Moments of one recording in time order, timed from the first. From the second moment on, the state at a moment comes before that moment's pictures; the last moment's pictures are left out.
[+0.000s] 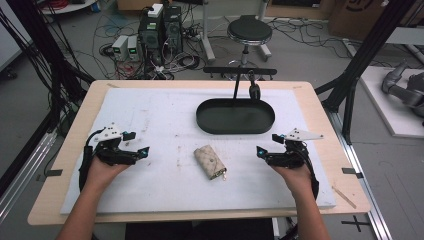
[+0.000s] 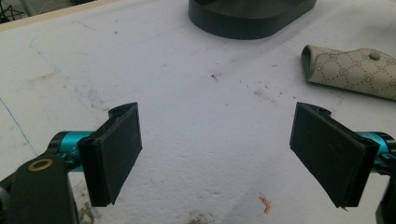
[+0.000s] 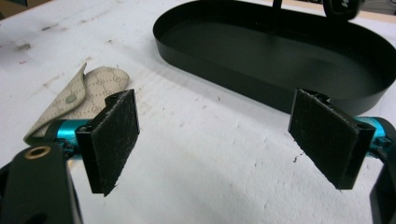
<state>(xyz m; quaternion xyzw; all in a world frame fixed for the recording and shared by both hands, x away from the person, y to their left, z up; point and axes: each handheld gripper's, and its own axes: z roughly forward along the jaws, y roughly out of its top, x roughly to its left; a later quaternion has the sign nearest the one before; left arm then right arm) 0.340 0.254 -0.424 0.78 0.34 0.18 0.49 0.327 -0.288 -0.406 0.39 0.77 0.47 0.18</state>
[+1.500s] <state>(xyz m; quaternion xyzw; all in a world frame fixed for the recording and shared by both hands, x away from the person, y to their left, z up) 0.329 0.272 -0.423 0.78 0.34 0.19 0.48 0.322 -0.263 -0.408 0.40 0.77 0.47 0.18</state>
